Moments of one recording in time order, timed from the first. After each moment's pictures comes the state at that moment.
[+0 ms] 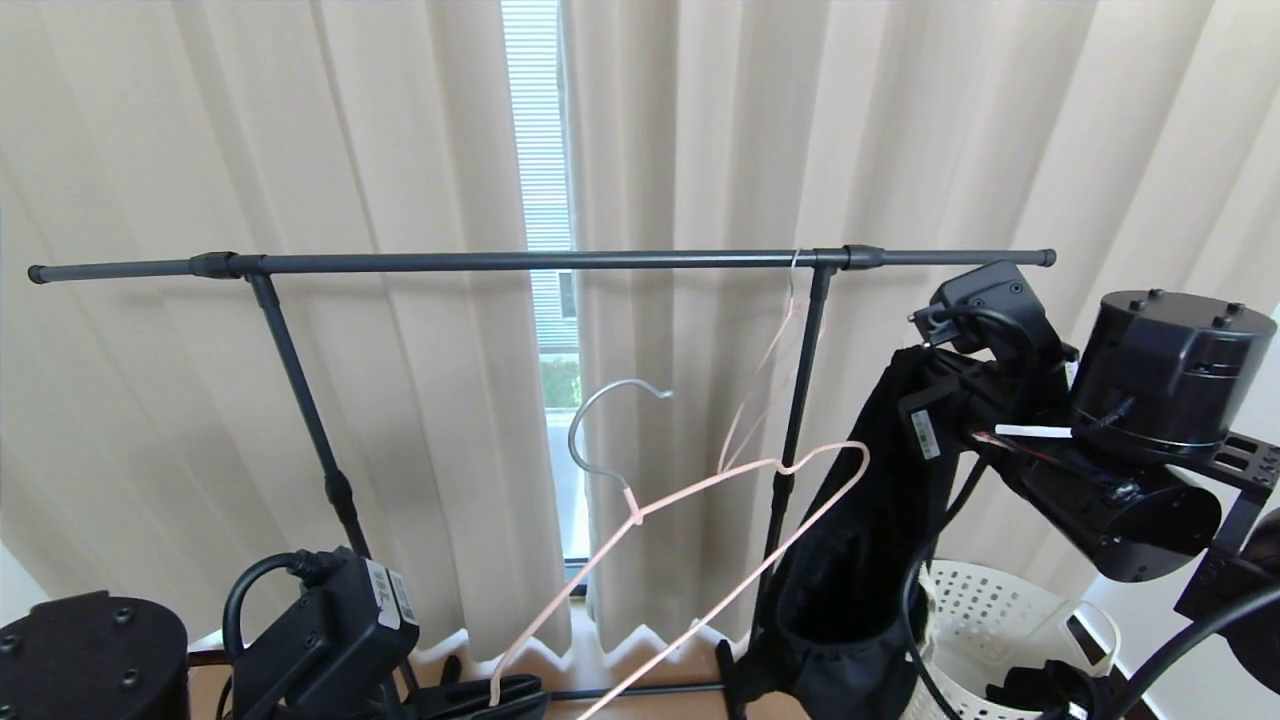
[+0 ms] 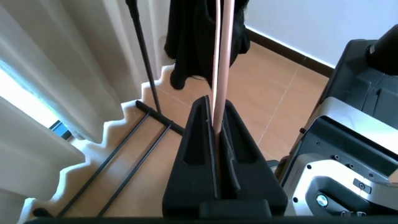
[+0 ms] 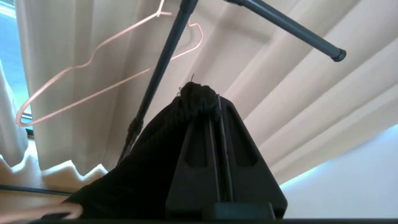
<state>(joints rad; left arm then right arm) -0.79 1.36 -0.20 -0.77 -0.17 0.01 0.54 1.64 -0.69 -0.80 -0.59 -0.34</state>
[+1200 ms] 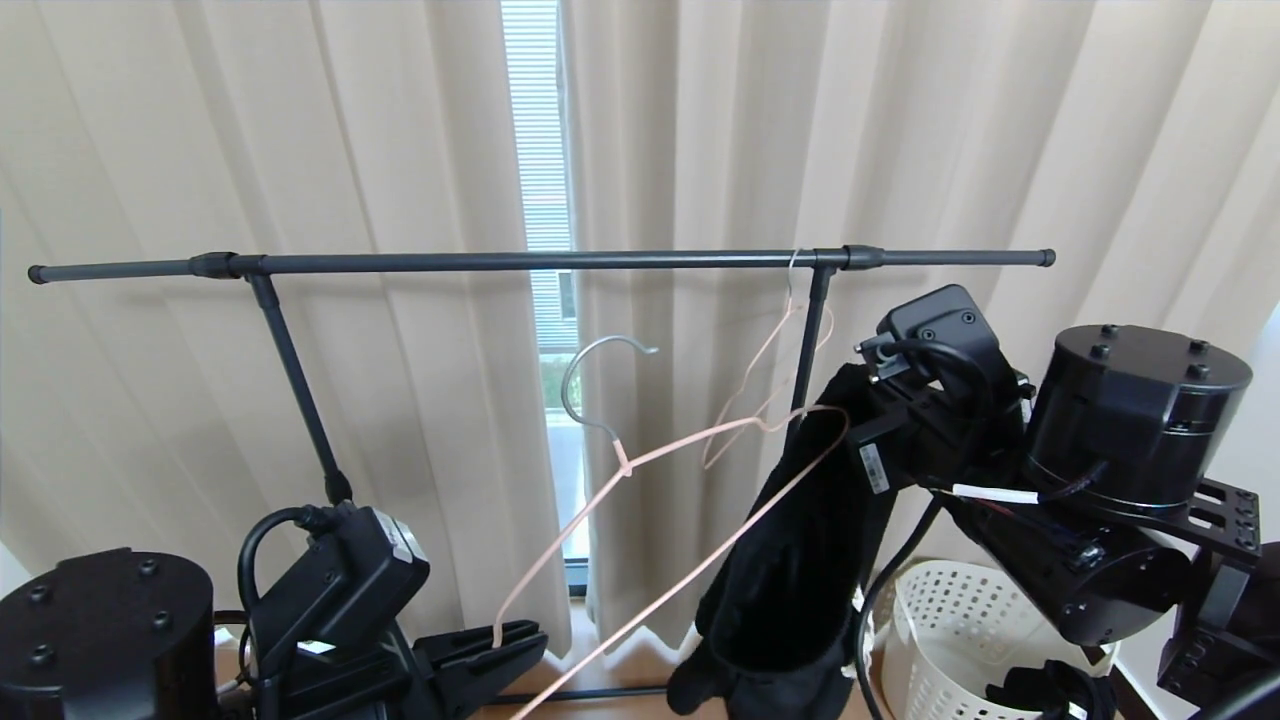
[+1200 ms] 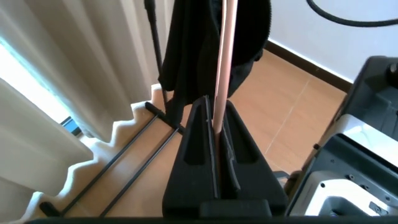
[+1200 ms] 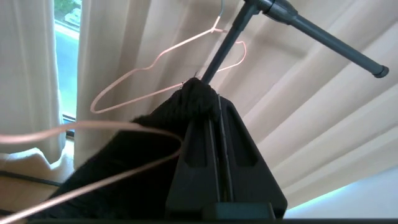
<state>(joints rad) -0.74 1.40 -0.25 -0.78 -0.11 -0.01 0.71 1.65 -0.68 -0.83 -0.68 -0.30</state>
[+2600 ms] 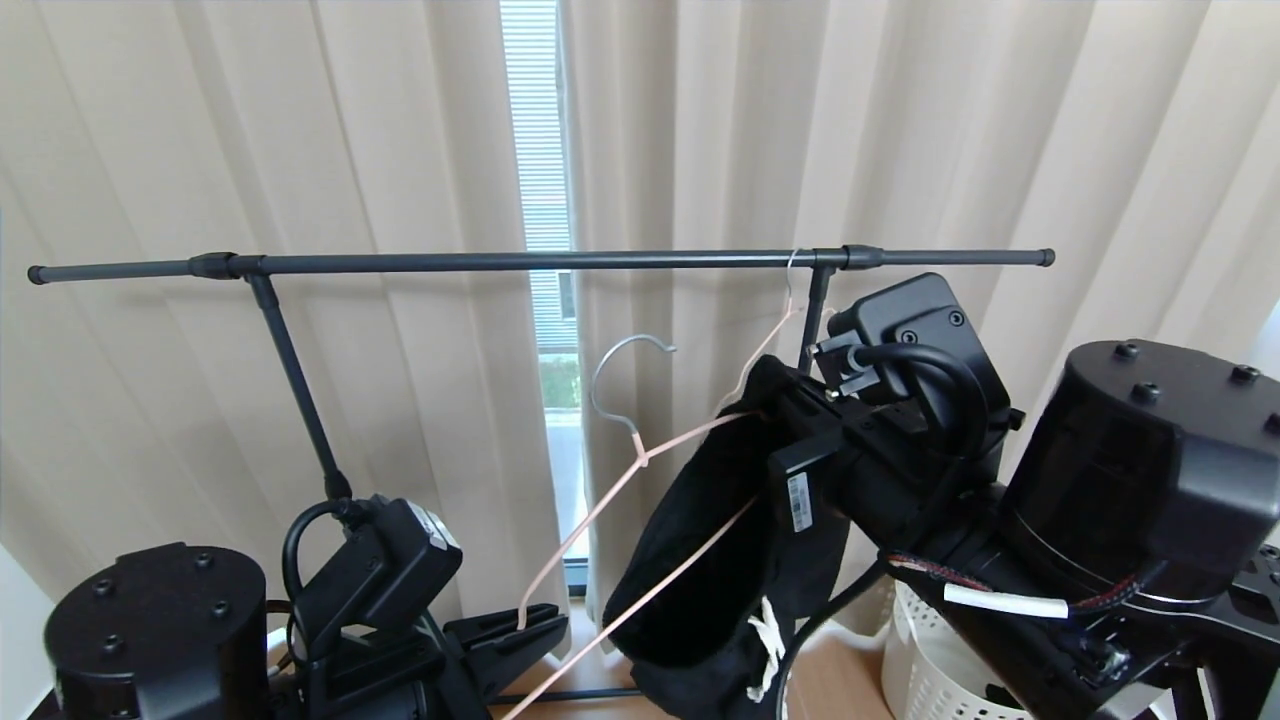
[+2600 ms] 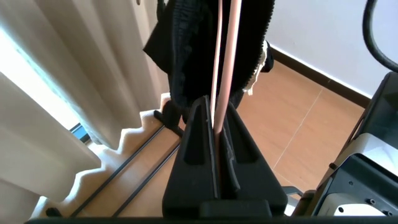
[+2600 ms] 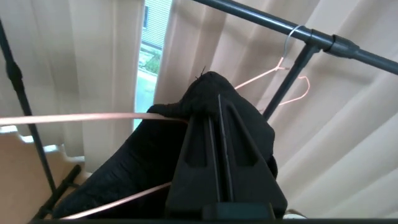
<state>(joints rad) -0.75 1.49 -0.24 -0.91 -0.10 -0.01 0.96 1.65 -0.74 -0.85 -0.68 -0.17</state>
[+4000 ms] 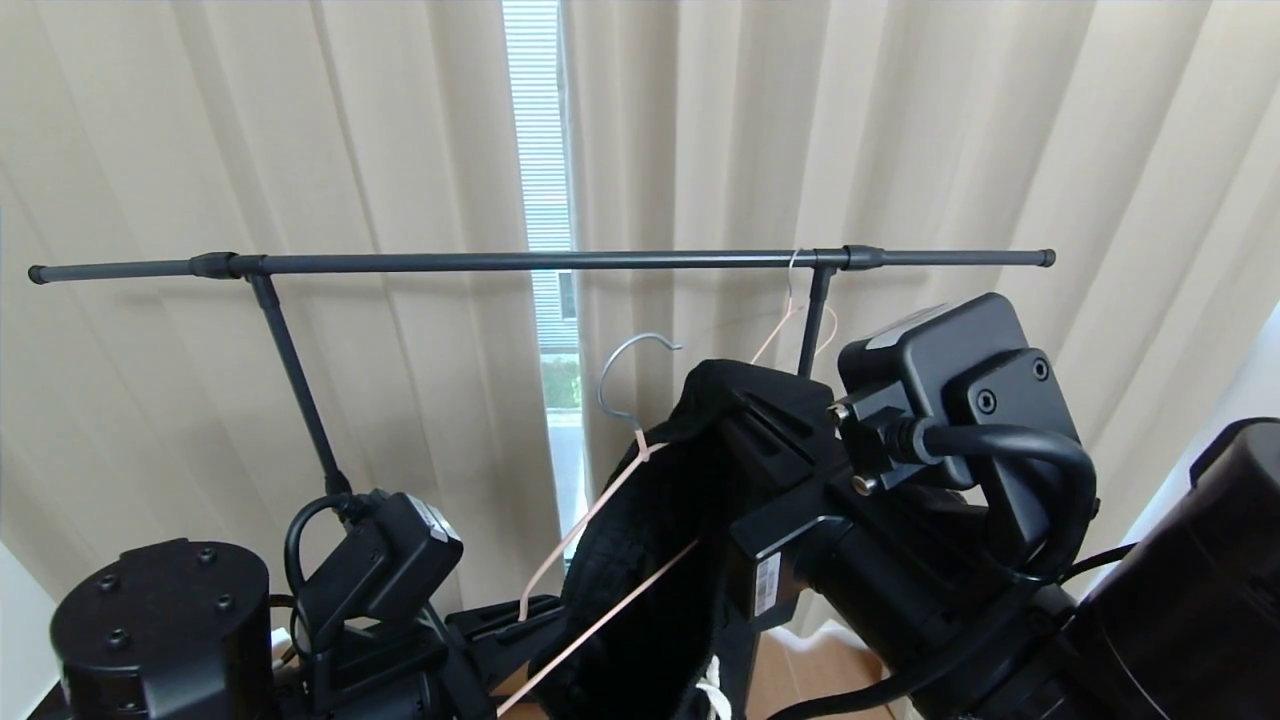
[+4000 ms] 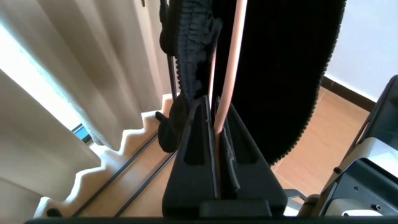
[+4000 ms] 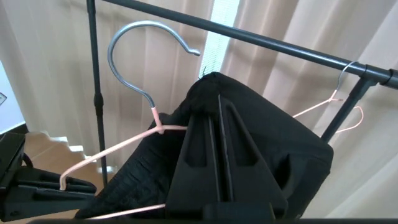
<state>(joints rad) -0.74 1.50 -0.24 -0.94 -0.09 -0.01 1.14 1.65 -0.69 -1.03 -0.67 -0.17</state>
